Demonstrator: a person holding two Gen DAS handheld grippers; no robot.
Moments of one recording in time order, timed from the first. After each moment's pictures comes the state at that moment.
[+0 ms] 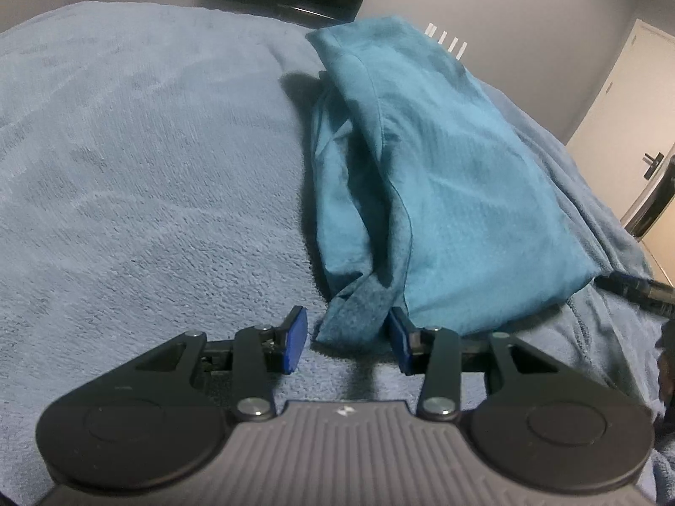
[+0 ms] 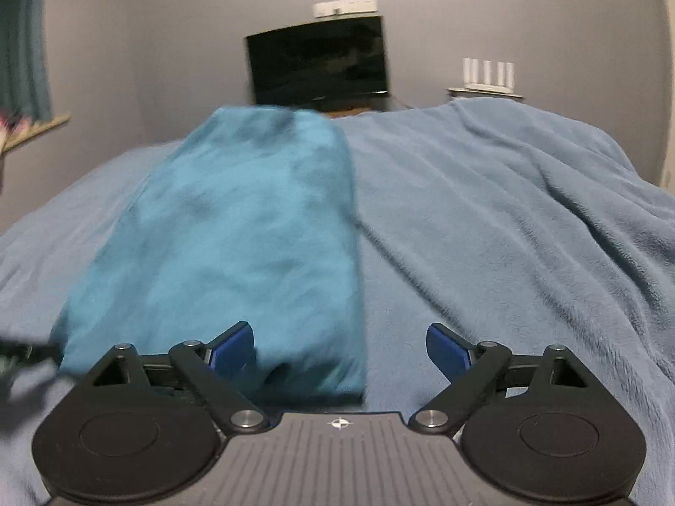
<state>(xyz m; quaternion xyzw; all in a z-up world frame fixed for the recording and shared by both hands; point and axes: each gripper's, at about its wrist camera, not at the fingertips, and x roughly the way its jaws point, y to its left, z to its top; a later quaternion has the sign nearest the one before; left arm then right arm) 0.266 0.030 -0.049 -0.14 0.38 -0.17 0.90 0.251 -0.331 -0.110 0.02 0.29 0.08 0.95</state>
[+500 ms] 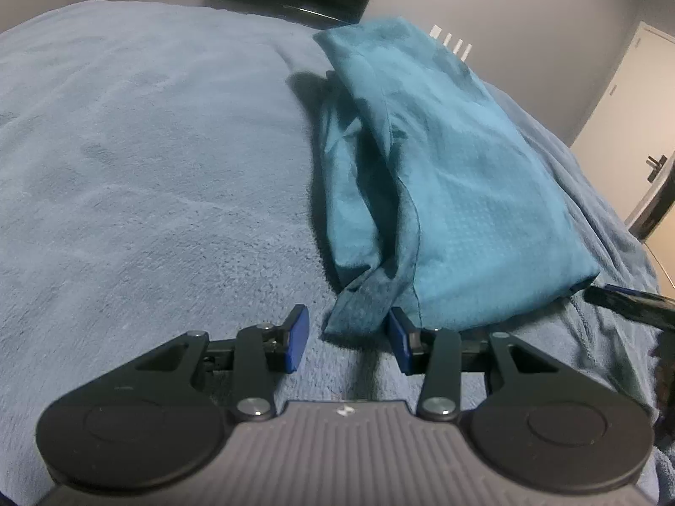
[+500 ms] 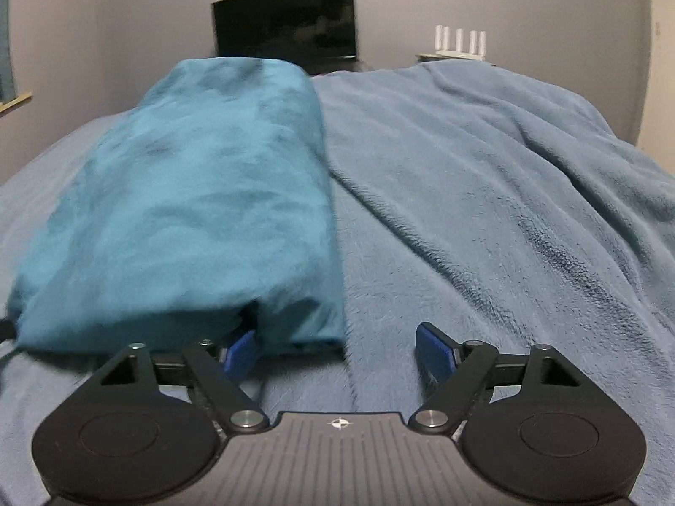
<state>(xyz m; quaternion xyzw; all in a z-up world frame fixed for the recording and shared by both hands) 0.262 0.030 -0.049 -0.14 0.38 -0.16 0.90 0.265 -0.322 -0.129 0.02 0.33 0.05 0.94</state>
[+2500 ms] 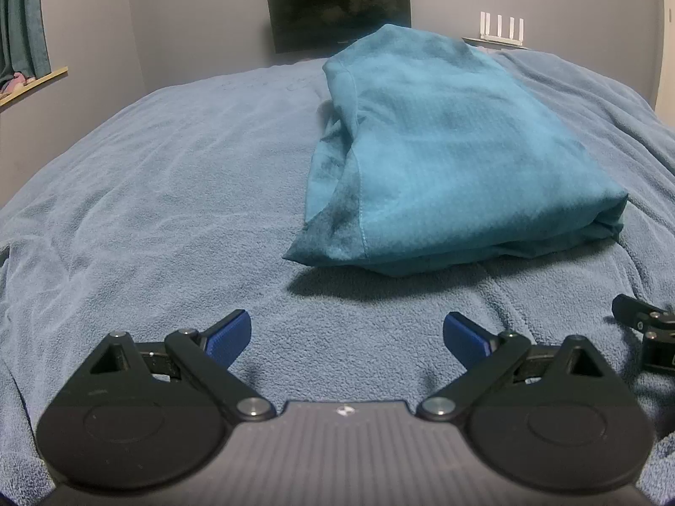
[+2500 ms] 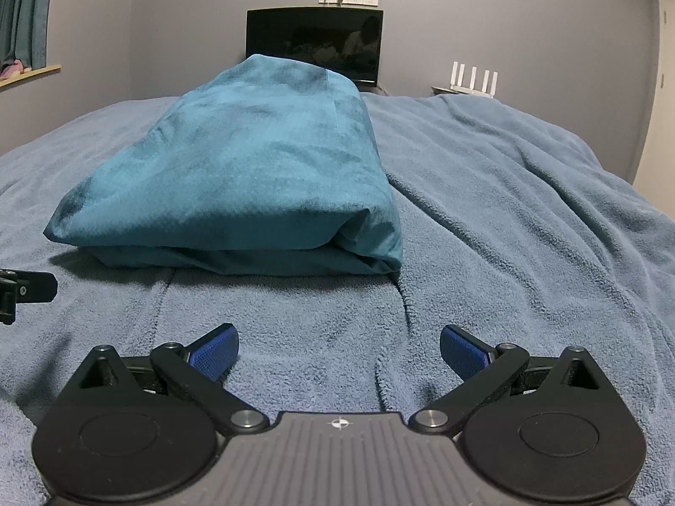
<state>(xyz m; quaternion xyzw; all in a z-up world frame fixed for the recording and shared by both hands) 0.183 -0.083 -0.024 0.02 0.35 0.01 0.94 0.185 -0.273 -0.151 -0.02 0.29 0.03 0.96</state>
